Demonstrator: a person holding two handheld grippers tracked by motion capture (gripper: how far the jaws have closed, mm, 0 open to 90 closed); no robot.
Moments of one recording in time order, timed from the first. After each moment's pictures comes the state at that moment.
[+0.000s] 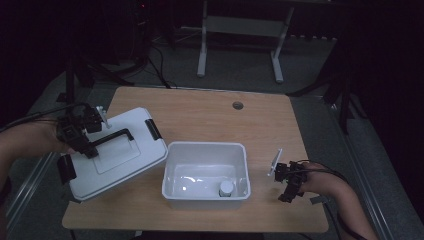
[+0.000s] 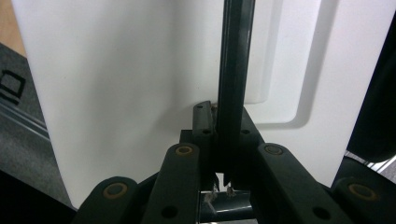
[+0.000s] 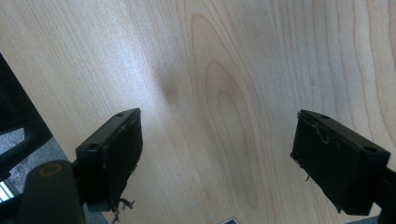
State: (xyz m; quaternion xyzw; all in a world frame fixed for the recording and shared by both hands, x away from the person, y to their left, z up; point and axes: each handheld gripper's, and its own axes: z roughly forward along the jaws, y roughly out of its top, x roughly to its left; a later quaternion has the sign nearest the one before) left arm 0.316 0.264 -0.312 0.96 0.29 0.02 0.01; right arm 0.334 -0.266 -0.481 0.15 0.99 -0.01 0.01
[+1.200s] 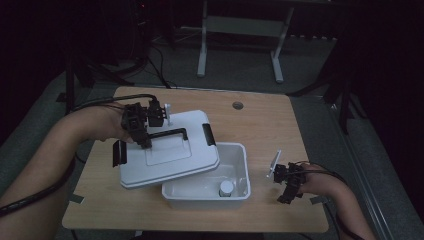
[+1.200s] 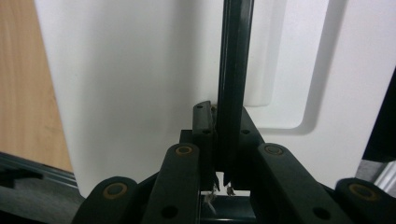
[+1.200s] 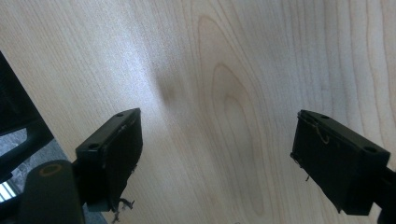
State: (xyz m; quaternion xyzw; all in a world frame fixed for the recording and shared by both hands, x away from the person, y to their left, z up) left arm 0.337 0.131 -0.289 0.99 0.15 0.03 0.01; right arm 0.333 -0.266 -0.486 0.15 0.99 -0.01 0.00
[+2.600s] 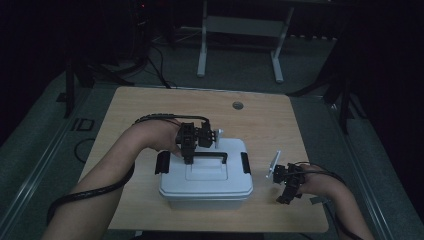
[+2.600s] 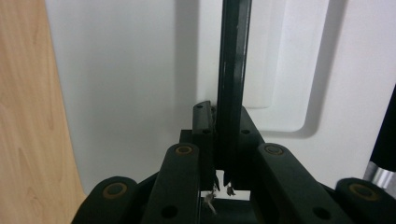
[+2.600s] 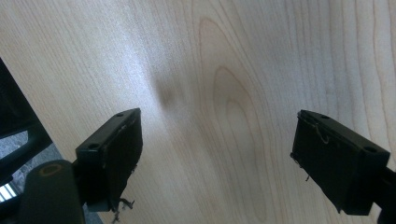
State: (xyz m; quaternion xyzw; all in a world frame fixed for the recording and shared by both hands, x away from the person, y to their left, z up) left arm 0.346 0.031 -0.350 1.00 0.05 -0.01 -0.01; right arm 0.333 -0.265 -0.490 0.15 0.99 0.00 0.00
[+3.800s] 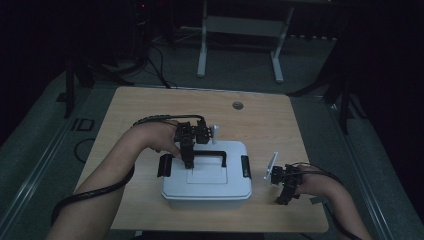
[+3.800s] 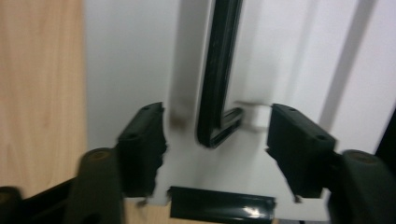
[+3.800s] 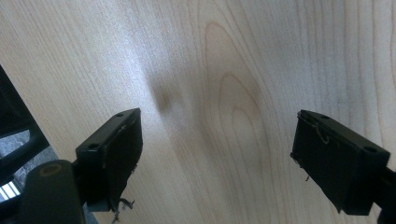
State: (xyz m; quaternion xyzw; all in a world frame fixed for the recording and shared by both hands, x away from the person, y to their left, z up) left arm 0.359 0.044 -0.364 1.00 0.09 0.00 0.02; right arm 0.334 -0.261 -0.497 0.15 0.99 0.00 -0.01
